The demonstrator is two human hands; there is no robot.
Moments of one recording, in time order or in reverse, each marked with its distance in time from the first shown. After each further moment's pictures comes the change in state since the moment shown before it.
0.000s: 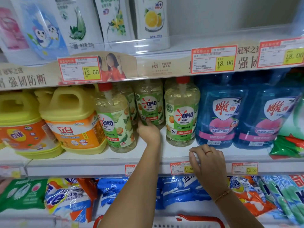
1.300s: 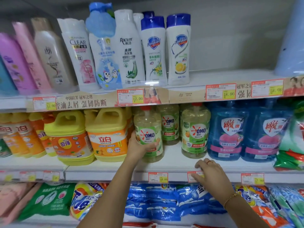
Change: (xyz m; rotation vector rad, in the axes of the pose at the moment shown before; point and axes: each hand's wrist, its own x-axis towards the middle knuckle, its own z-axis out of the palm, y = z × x) left_hand 0.024 0.033 -0.148 0.120 -0.441 0.176; right_hand 0.012 -0.048 -0.041 -0.052 -0.523 0.025
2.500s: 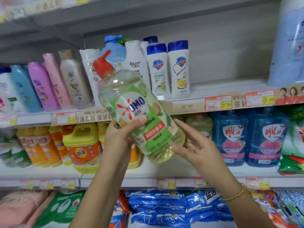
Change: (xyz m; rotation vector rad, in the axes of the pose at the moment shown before) left_hand -0.117 0.154 -0.070 -0.586 -0.118 0.281; right_hand -0.031 -0.122 -0.149 1.211 0.127 -0.375
